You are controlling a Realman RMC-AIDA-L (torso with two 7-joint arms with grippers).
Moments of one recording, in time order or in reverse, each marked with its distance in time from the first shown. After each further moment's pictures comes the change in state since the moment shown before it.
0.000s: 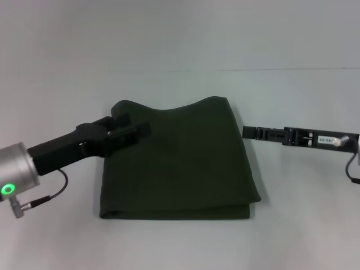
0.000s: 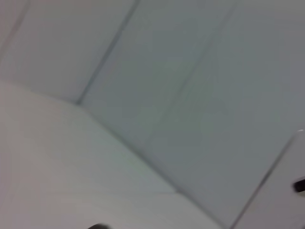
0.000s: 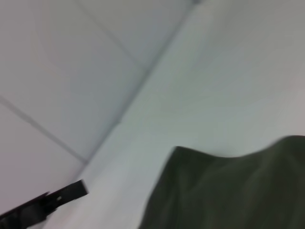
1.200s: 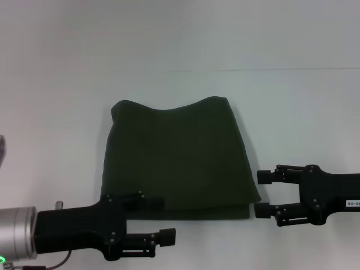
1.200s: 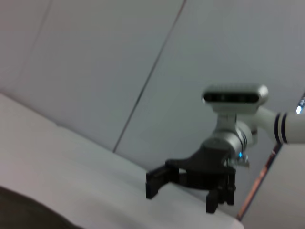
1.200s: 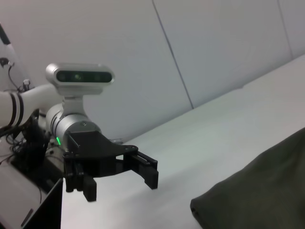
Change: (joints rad) left arm 0.034 0.003 -0.021 -0.017 0.240 0.374 0.212; right arm -0.113 0.003 -0.027 -0.108 -0.040 -0.395 -0.496
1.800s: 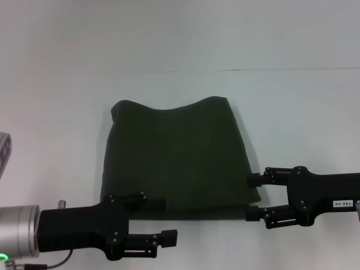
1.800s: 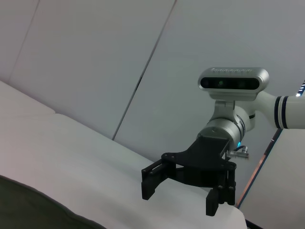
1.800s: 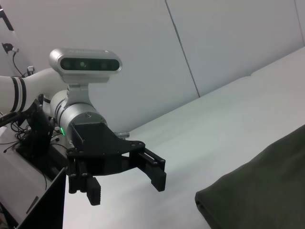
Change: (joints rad) left arm -0.013 0.003 0.019 -0.002 0.014 -0.020 -0.005; right arm 0.027 0.011 -0.034 0.013 -0.012 0.033 0.004
